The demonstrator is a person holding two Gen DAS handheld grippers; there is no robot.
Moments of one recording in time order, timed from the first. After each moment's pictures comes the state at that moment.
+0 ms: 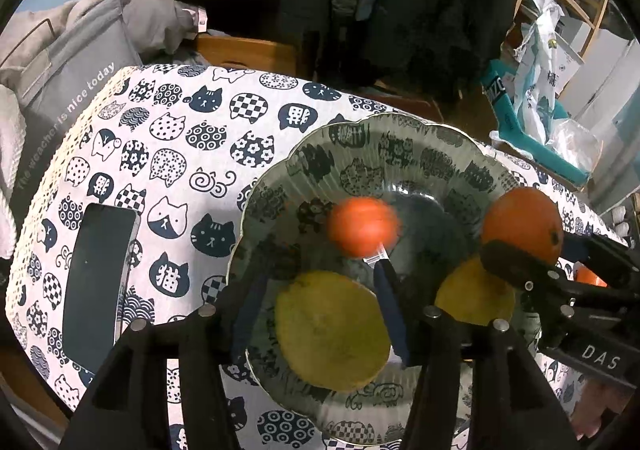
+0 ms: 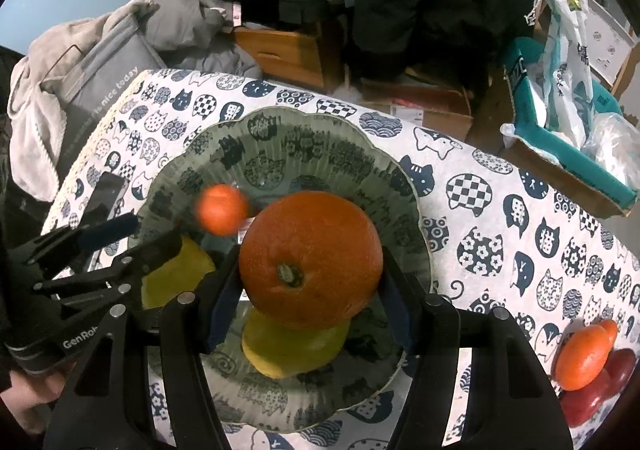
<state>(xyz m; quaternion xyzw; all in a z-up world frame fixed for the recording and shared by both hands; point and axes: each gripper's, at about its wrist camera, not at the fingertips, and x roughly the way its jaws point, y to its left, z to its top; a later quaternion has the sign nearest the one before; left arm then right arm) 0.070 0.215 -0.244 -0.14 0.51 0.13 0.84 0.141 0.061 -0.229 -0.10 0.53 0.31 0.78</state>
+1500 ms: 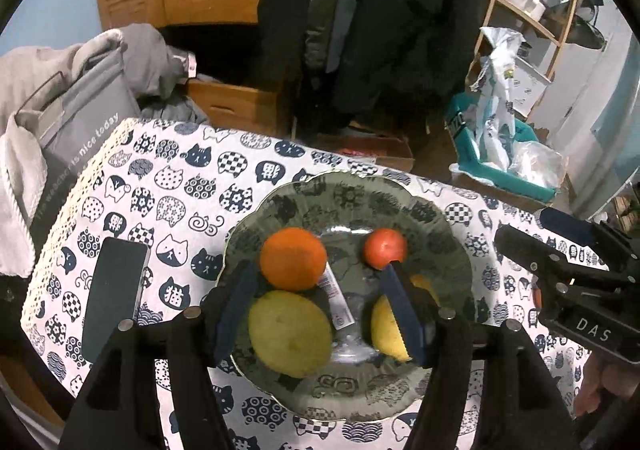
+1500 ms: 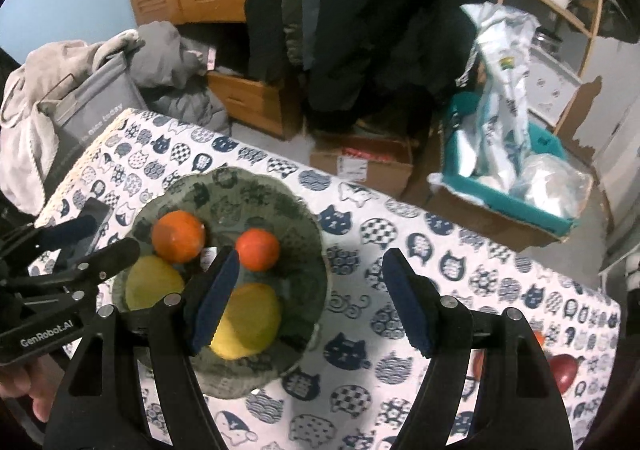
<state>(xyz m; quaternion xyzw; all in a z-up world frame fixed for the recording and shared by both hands) 0.053 0.189 -0.177 -0.13 0.45 0.11 0.87 0.125 0.018 -0.157 -0.14 0.44 0.25 0.85</state>
